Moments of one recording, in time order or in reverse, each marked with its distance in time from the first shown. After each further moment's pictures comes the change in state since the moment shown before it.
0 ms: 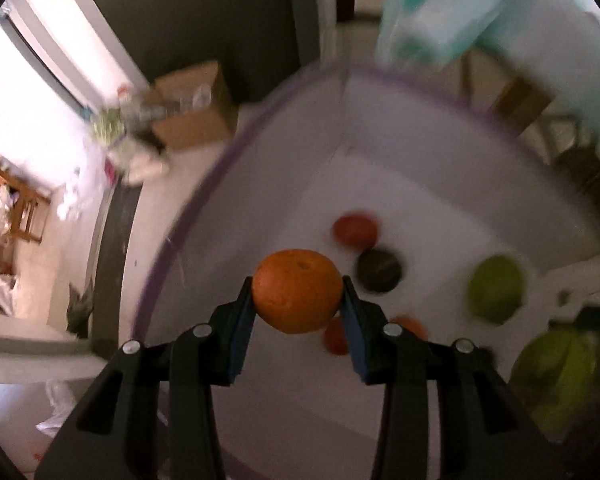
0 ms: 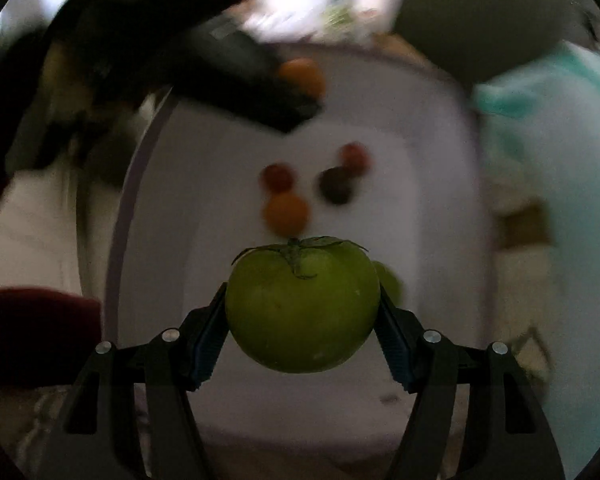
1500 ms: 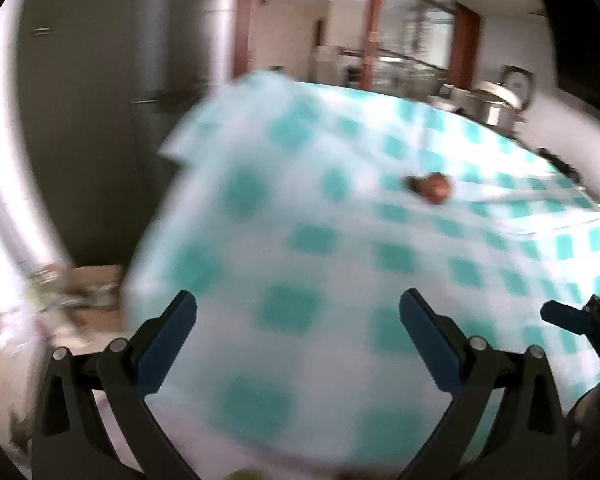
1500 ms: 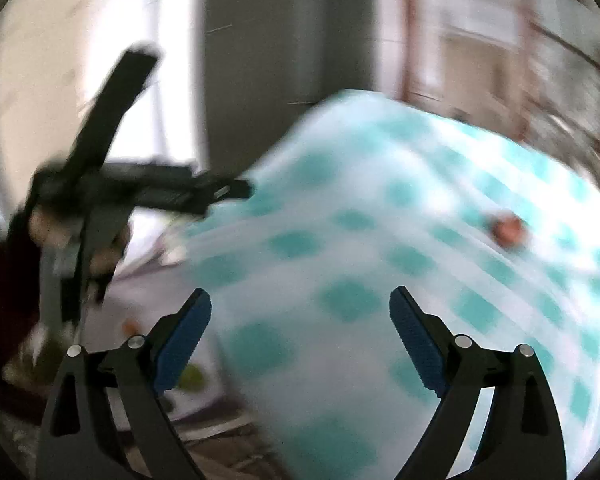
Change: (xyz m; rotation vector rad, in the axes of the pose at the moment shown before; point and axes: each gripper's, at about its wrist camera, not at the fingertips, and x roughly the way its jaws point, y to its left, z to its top) left arm -0.250 -0.238 0.126 0.085 -0.650 -0.311; right arm -0.260 -0.173 -0.238 0.757 -0.717 -0.415
